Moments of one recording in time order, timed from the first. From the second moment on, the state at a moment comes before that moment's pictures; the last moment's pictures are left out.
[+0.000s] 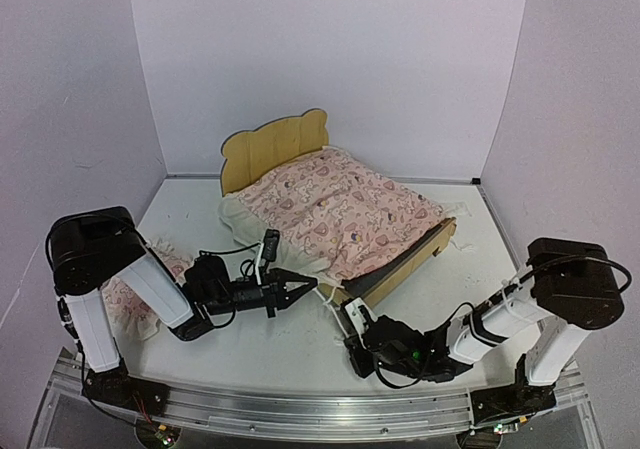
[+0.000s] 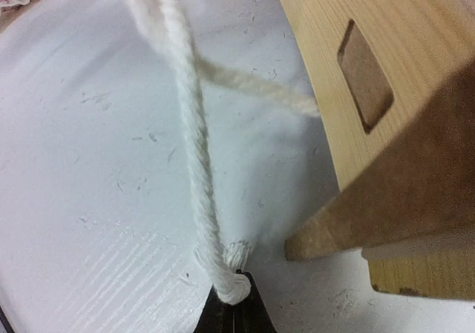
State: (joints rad) left arm -0.94 1.86 0.49 1.43 0.43 -0.56; right arm 1.29 1.74 0.48 0.52 0.39 0.45
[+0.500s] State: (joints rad) left arm -0.99 1.91 0.70 1.38 0.31 -0.36; right arm 1.30 1.66 0.43 0.45 0.35 0.30
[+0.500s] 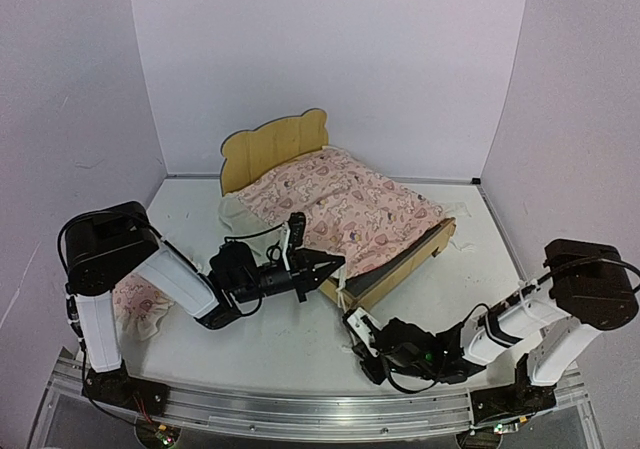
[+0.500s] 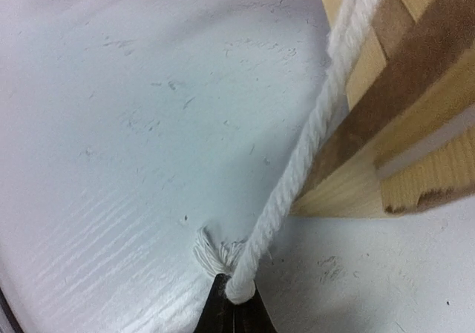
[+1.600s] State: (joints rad) left arm -1.00 1.96 0.65 1.37 0.23 -0.37; right arm 1.54 1.43 0.19 0.47 0.36 0.33
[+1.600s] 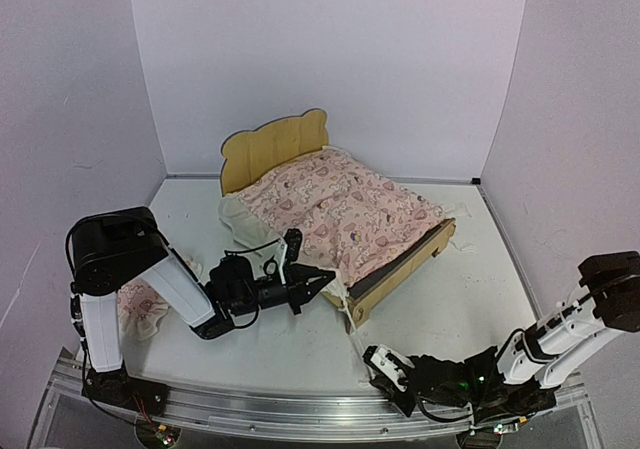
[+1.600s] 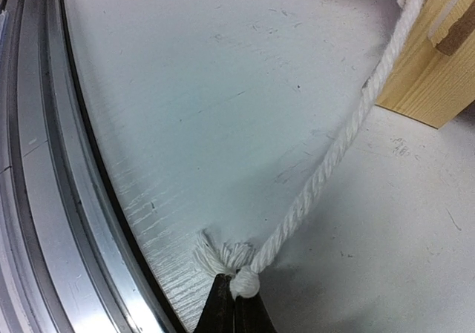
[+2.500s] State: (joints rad) left arm -1.29 1.43 0.57 0.62 -0.02 -0.11; right arm 0.53 1.37 1.15 -0.49 0.06 0.24
